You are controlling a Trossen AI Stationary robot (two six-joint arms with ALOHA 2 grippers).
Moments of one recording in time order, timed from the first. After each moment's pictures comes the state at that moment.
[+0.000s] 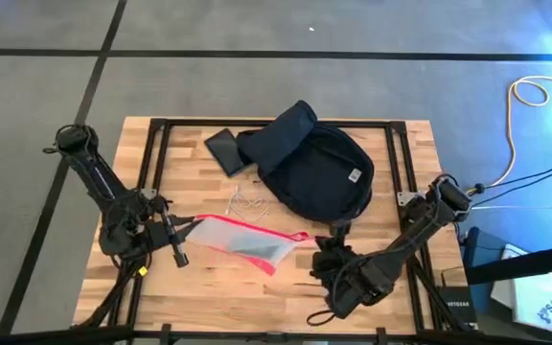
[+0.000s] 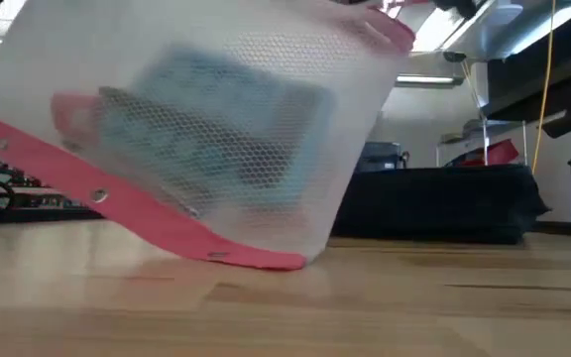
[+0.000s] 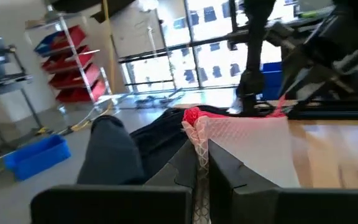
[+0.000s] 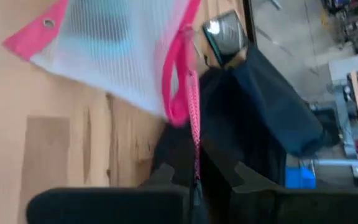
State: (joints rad) left arm -1.00 1.03 0.51 0.65 -1.49 0.29; right arm 0.73 1.84 1.62 -1.37 0.86 0.61
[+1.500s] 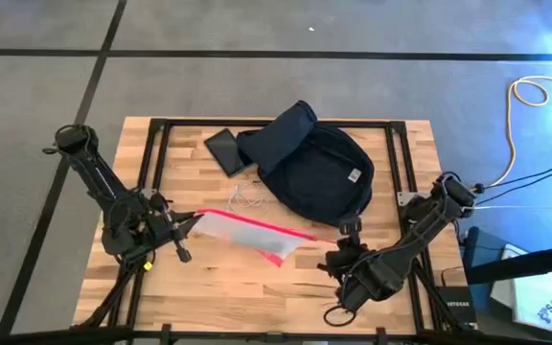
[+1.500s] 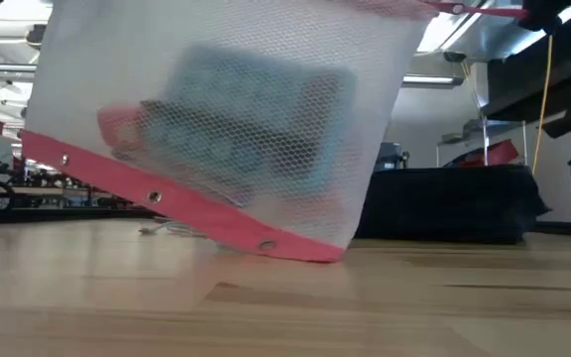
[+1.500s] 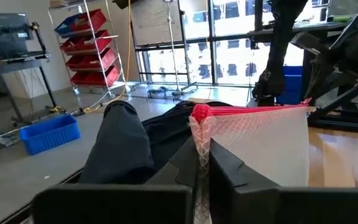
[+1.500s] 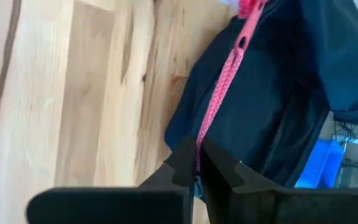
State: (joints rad) left arm -0.99 1.03 0.51 0.65 -1.55 0.19; right arm 0.76 1.79 1.62 -1.56 0.51 0.56
